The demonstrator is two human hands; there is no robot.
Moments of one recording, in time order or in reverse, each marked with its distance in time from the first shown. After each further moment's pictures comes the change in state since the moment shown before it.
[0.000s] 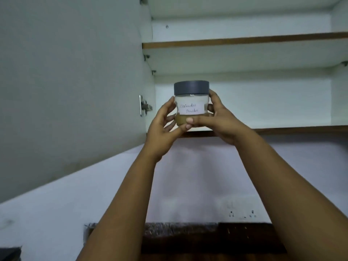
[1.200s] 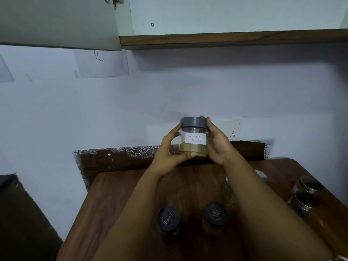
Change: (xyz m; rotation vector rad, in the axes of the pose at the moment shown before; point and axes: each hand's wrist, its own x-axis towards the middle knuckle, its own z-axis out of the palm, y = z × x) left_hand -0.223 -0.132 0.049 -0.089 -0.184 -0.569; right_hand -0.175 0.209 0.044 0.701 0.245 0.650
